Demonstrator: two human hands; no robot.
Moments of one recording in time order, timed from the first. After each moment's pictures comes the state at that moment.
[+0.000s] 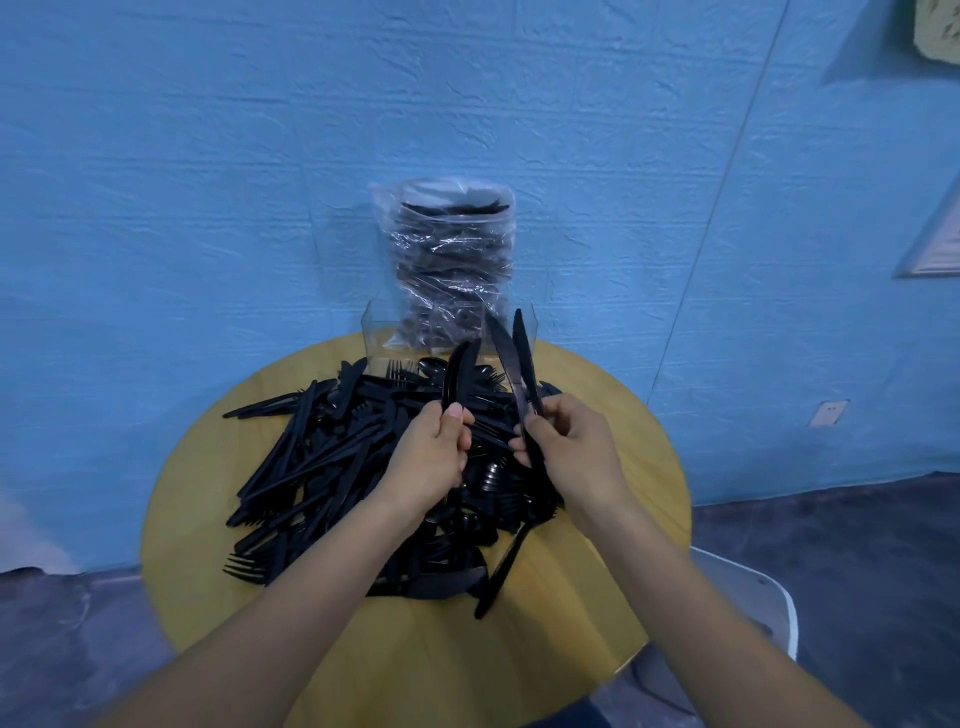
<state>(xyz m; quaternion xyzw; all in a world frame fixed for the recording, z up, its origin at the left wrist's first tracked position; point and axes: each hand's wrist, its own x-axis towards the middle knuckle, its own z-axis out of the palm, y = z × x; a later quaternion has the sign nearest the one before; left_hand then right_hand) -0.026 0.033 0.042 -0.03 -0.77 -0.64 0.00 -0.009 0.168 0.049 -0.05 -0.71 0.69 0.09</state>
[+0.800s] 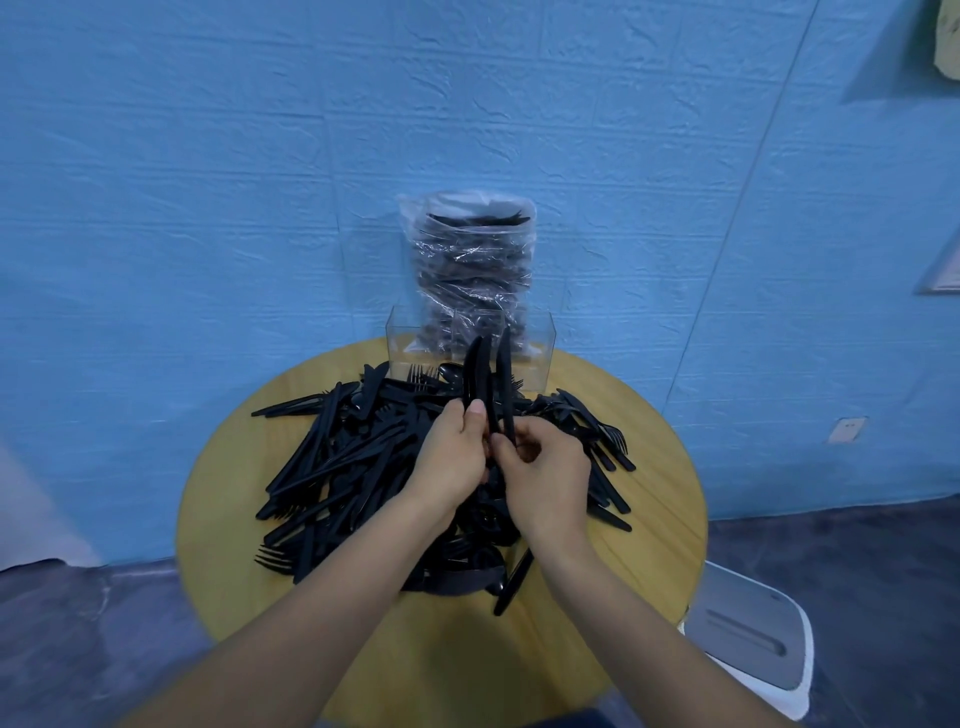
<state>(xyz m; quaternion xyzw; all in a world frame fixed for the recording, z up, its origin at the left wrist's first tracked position) -0.025 0.035 0.042 -0.01 -0.76 -0.65 0.01 0.012 0.122 0.044 -0.02 -0.81 0.55 0.21</state>
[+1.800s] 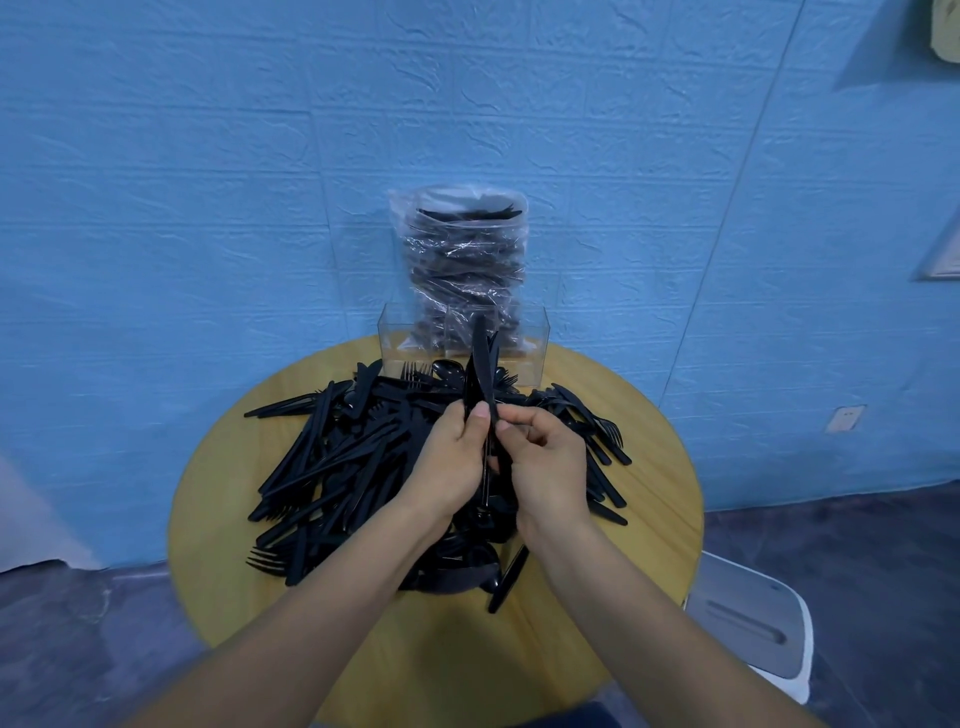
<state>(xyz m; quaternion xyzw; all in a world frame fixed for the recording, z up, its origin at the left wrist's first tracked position) -0.021 0.041 0.038 -0.05 -0.73 -0.68 0.03 0.008 0.120 0.052 -0.10 -0.61 0.77 0.12</state>
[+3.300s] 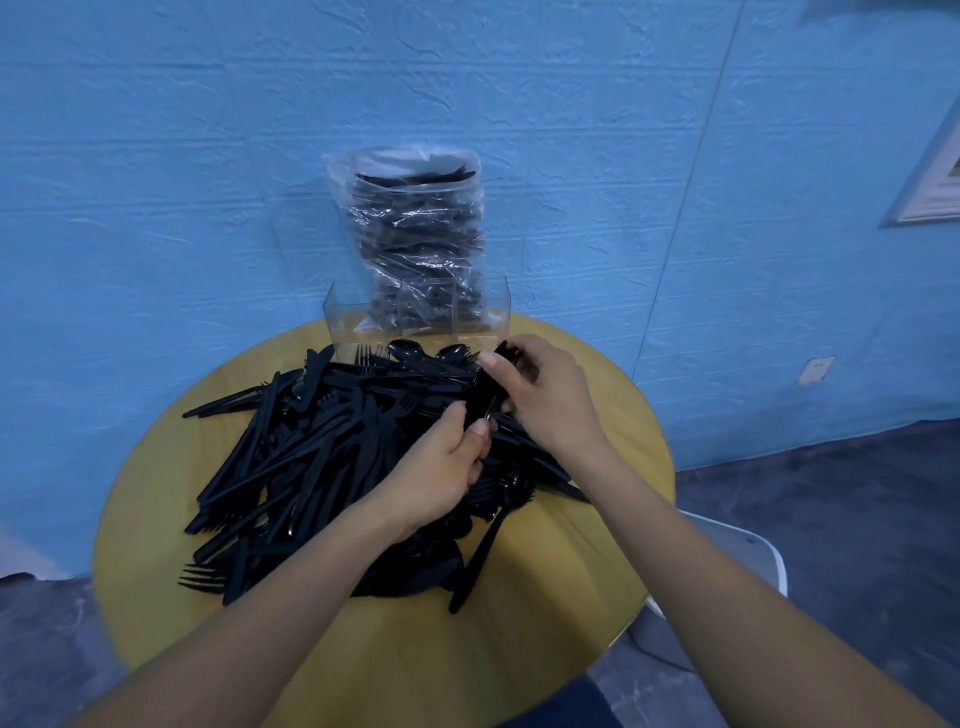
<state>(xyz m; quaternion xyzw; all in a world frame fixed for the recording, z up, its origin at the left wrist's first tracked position) -0.025 0.055 0.028 -0.19 -0.80 -0.57 -0.10 -0.049 0.189 0.048 0.05 -0.82 0.54 0.18</state>
